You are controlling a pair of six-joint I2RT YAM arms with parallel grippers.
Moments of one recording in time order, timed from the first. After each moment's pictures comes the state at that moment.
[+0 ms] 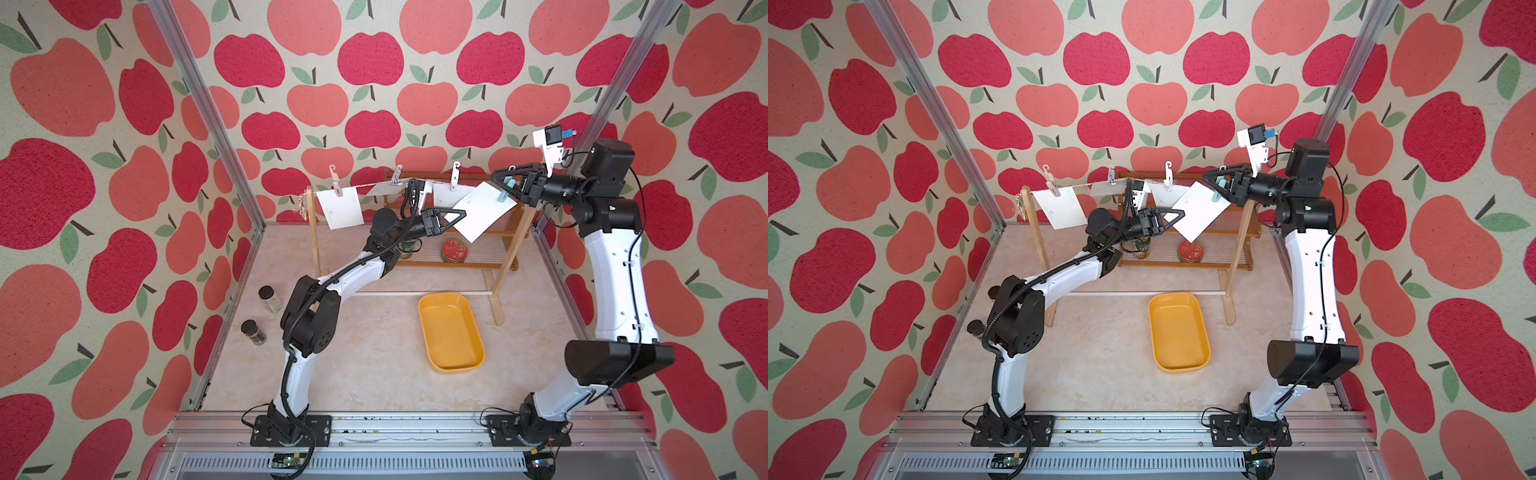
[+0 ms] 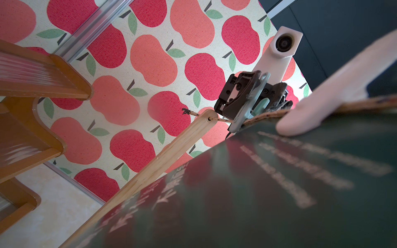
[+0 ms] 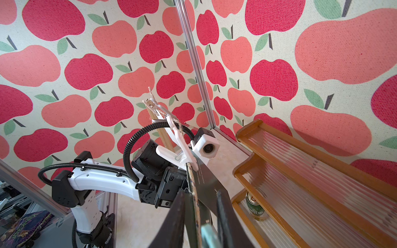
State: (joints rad) left arm -0.62 2.10 1.73 0.90 0.84 -1.24; right arm 0.03 1.67 2.11 -0.61 -1.16 0.10
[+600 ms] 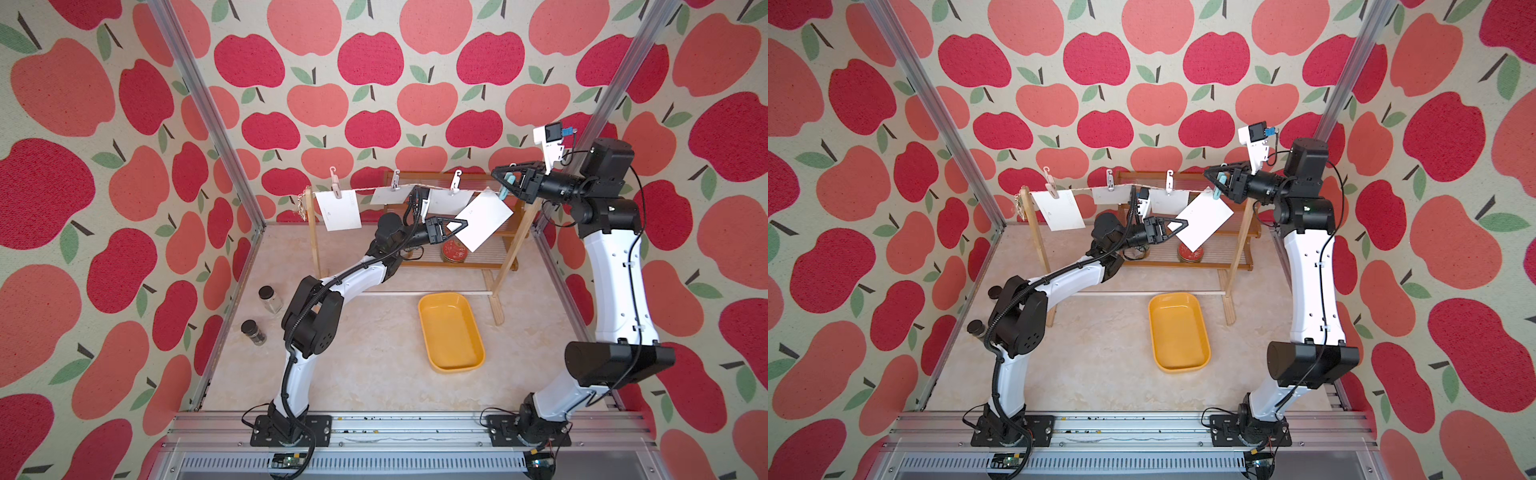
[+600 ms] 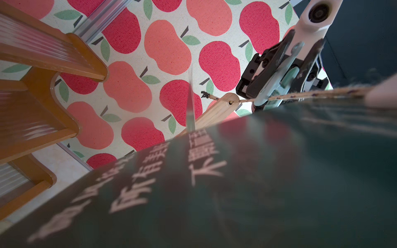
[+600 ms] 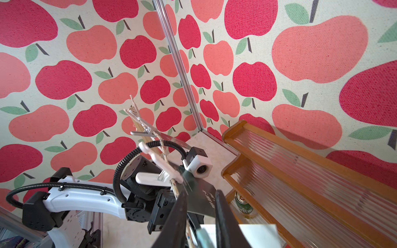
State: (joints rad) left arm -0.64 2.10 1.67 0.83 0.83 -1.17; right arm 0.04 1.66 2.11 -0.59 -1.03 0.14
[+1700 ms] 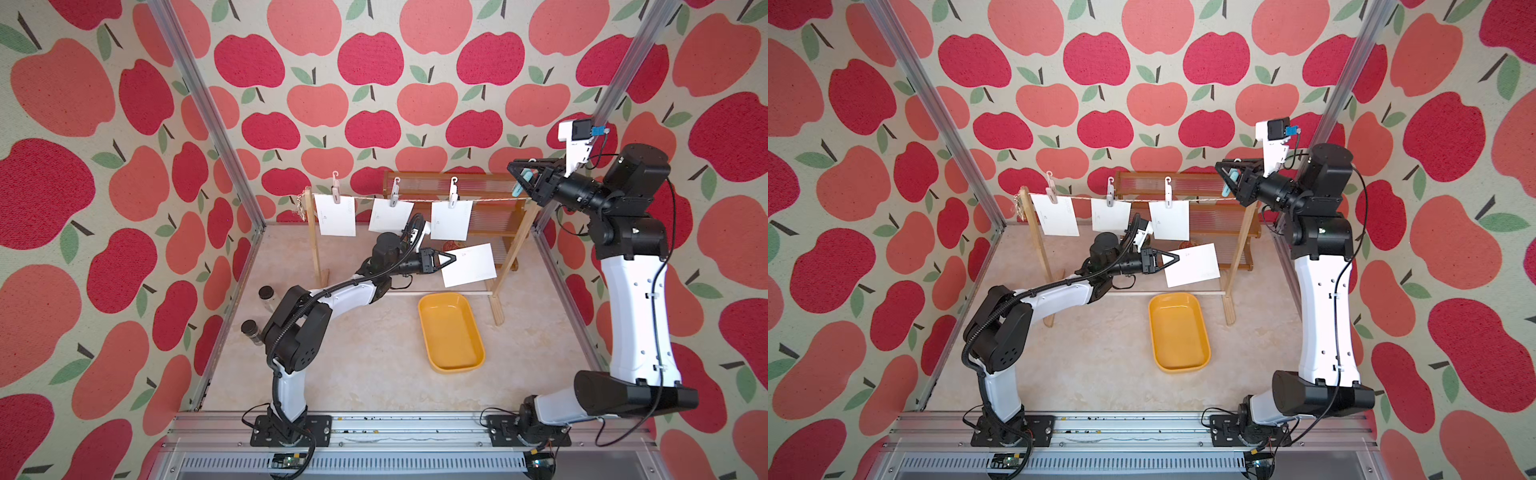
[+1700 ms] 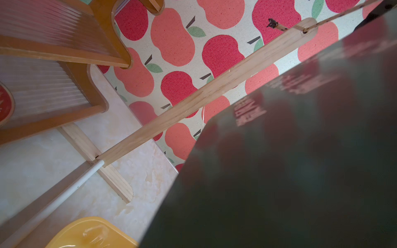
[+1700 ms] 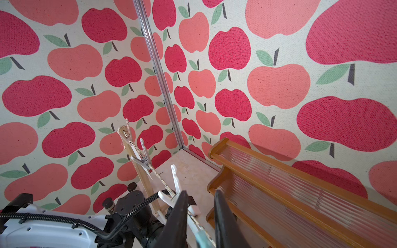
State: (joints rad) left arm -0.66 1.90 1.29 0.62 0.80 -0.95; right arm 0.04 1.47 1.99 -0.51 -0.86 0.19
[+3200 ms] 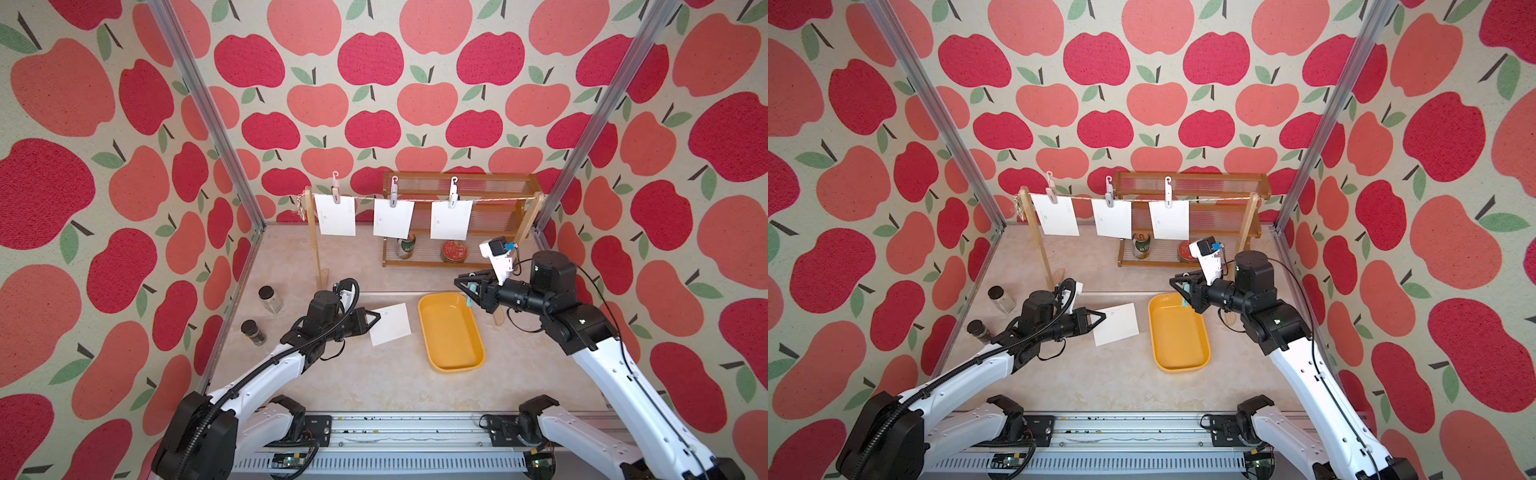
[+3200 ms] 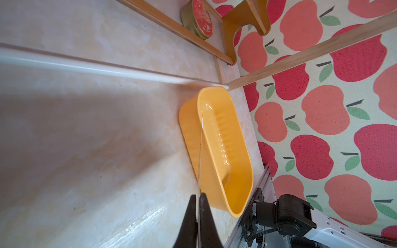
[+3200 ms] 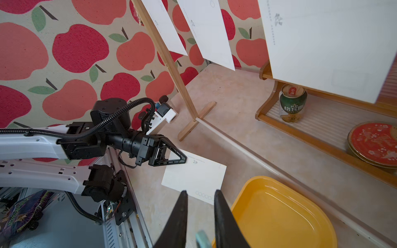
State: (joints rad) left arm -0.47 1.08 0.49 0.04 0.50 -0.73; right arm 0.46 0.94 1.04 -0.50 -0.59 0.17
